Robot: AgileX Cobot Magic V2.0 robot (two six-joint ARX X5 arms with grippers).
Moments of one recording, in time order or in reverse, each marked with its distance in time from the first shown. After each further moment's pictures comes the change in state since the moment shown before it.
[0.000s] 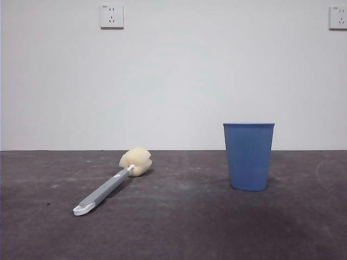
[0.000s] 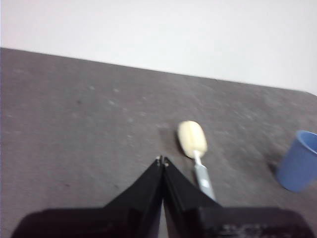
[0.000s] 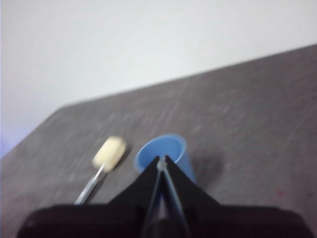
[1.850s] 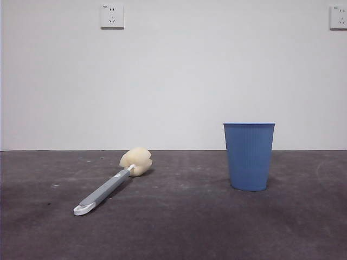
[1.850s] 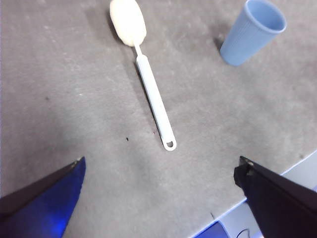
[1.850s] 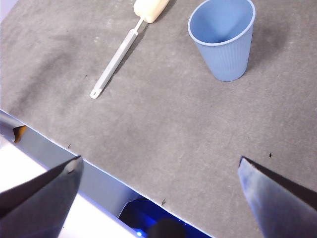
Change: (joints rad) left arm -0.097 0.522 0.351 -0.414 0.177 0.260; right arm 0.047 0.397 0.419 -0.702 -0.196 -0.380
